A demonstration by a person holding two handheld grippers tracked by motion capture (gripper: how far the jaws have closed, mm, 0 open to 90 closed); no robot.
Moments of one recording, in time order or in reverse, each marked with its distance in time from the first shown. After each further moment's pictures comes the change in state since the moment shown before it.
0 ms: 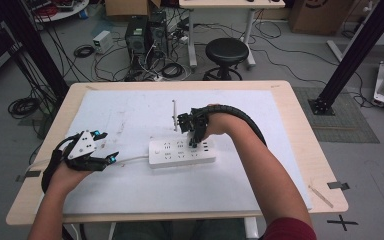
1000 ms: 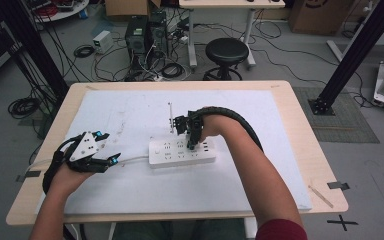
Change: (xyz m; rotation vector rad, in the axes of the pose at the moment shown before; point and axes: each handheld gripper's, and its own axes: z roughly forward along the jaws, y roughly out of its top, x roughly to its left) left arm -0.007 0.008 -0.002 0.004 -0.004 0.022; right arm -0.004 0.009 0.015 0.030 0.025 0.038
